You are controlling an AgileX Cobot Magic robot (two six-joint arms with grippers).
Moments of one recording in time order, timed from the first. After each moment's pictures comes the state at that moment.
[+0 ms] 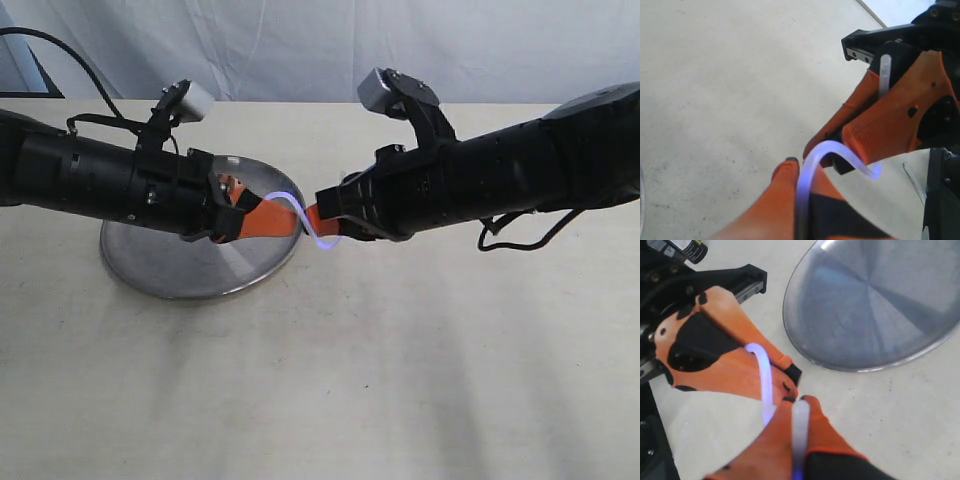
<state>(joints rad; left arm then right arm) -0.32 1.70 -0.85 -1.54 0.91 1.55 0.33 1.64 -0.87 1.47 0.69 -1.25</state>
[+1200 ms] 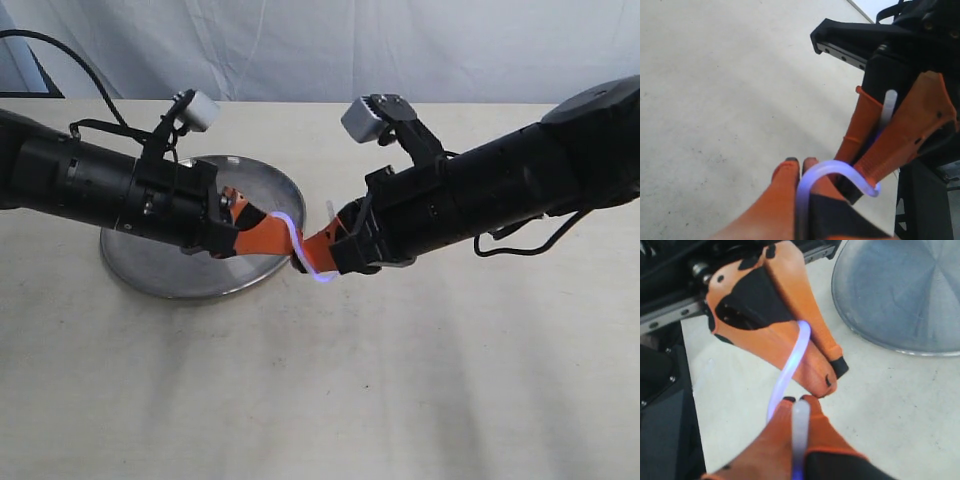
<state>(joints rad) -0.32 1.70 -0.85 -1.49 1.00 1.55 0.33 1.64 -0.87 1.34 0.87 -1.37</state>
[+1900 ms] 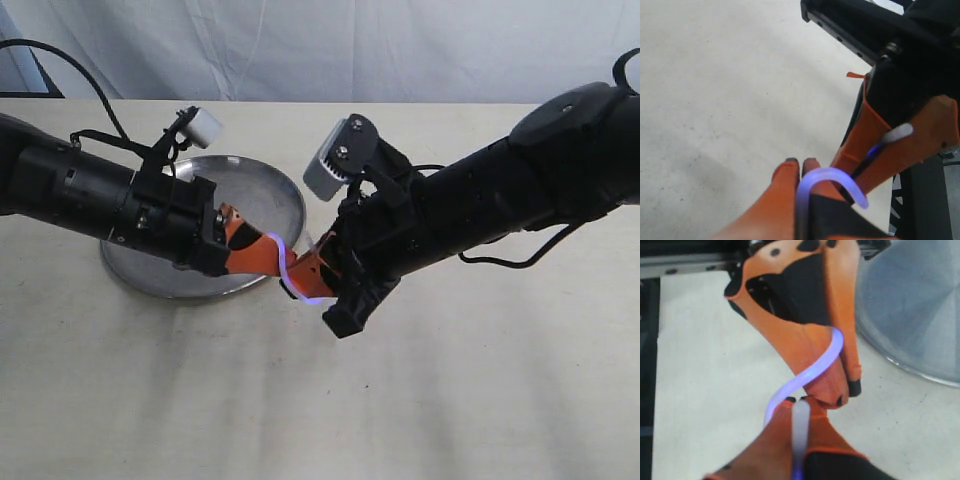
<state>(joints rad) -0.32 1.70 -0.84 -1.42 1.02 1.54 0.43 1.64 -0.88 1.24 0.76 -1.59</state>
